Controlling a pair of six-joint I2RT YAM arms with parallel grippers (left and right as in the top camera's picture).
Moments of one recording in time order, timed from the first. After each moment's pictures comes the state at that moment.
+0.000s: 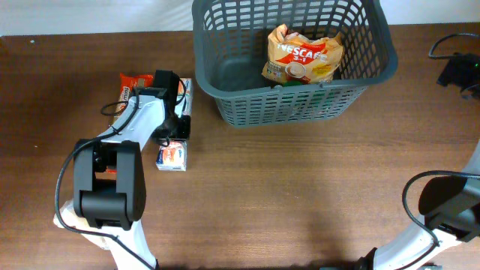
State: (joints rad) left arm -0.11 2.04 1.40 -0.84 -0.02 -0.05; right arm -0.43 1.96 2.22 -1.47 0.22 0.16
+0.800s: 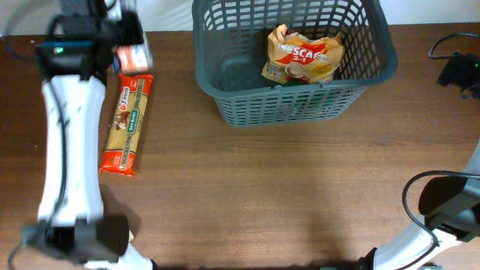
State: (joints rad) left arm -0.01 1.80 2.09 -0.86 0.03 -0.07; right arm -0.43 1.96 2.22 -1.47 0.22 0.16
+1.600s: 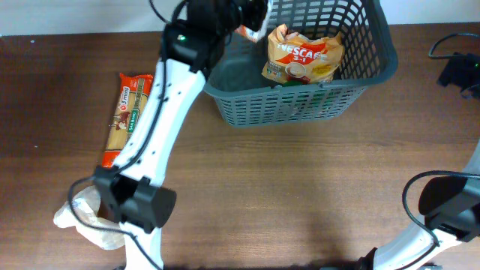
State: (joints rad) left arm -0.43 2.09 2.28 -0.51 0.19 0.08; right arm -0.43 1.96 2.22 -1.47 0.22 0.16
